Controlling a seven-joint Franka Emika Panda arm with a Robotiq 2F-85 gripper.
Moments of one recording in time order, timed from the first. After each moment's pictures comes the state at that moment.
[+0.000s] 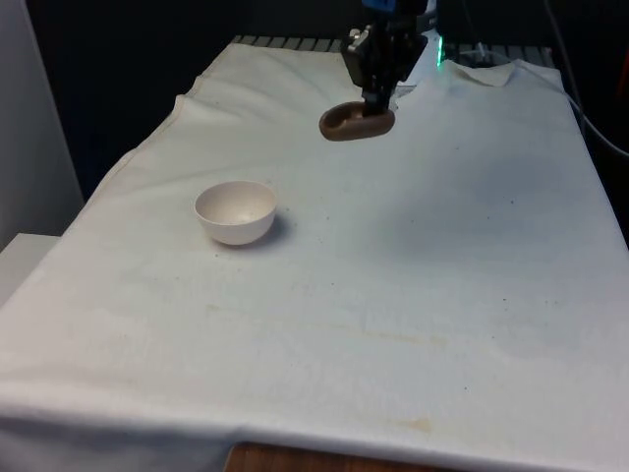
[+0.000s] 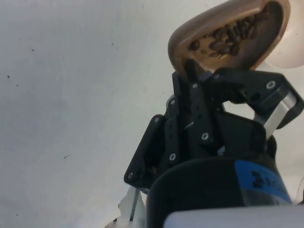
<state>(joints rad) 0.00 0.20 0.00 -2.04 -0.17 2.32 -0.84</state>
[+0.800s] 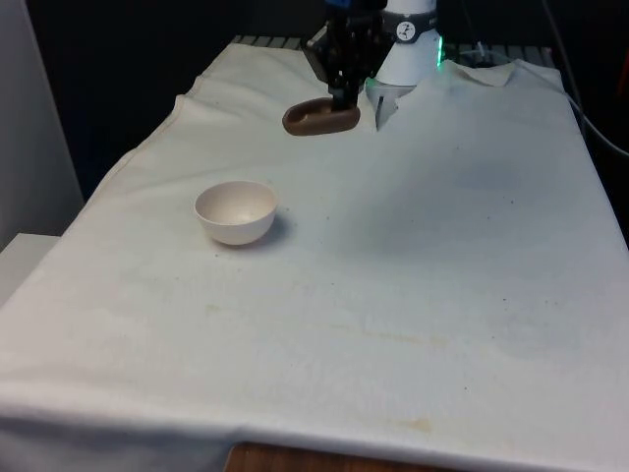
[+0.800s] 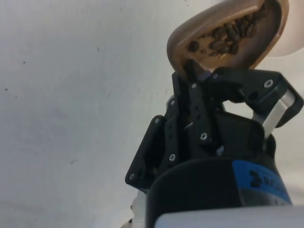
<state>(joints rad) -0.01 0.20 -0.07 -2.03 -0.09 2.32 -0.87</state>
